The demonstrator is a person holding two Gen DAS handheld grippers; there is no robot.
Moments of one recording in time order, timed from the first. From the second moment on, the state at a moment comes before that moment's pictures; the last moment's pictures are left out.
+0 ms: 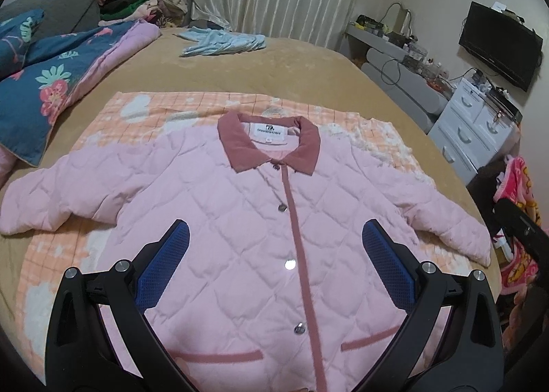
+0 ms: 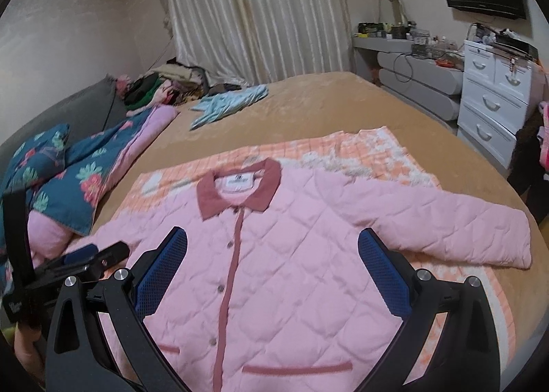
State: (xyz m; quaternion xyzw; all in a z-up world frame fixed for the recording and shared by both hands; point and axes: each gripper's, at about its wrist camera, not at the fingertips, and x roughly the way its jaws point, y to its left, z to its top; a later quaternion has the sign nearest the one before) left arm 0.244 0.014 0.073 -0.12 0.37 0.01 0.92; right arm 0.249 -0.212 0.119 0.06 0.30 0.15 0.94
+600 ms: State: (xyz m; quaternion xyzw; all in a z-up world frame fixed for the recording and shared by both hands) left arm 0.314 -0.020 0.062 -0.11 0.38 0.00 0.92; right arm 0.325 -0.297 0.096 0.13 0.31 0.05 0.94
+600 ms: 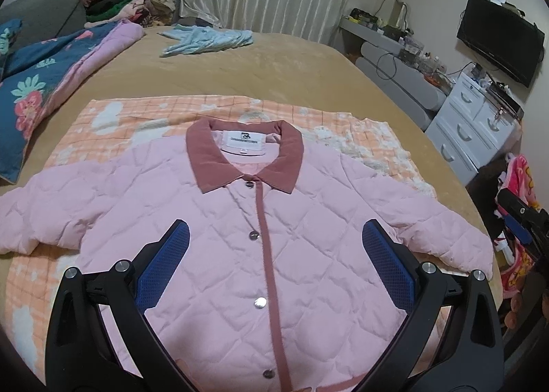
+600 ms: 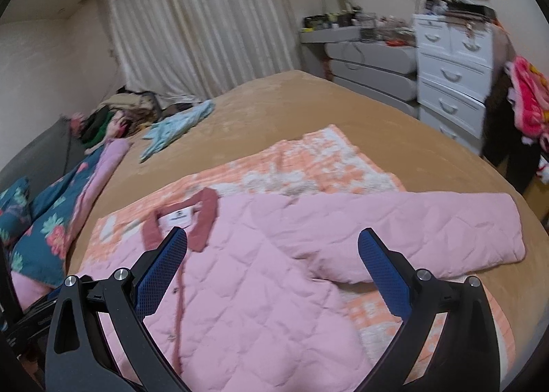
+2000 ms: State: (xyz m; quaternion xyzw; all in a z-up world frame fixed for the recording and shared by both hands) left arm 0.393 -0.112 -0.022 -0.08 0.44 -0.02 0.90; right arm 0.355 -0.543 -0.076 0.41 0.35 -0.25 0.80
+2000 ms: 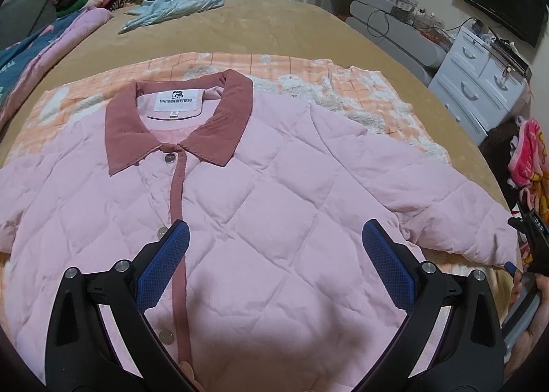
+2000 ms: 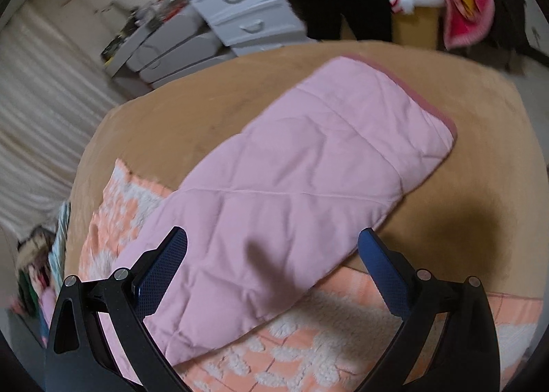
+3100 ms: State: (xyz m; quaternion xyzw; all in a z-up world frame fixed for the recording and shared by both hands) left arm 0.374 -0.044 0.027 -0.12 0.40 0.00 0.91; right arm 0.359 -0.532 0.022 0.34 0.15 -0.09 0.92
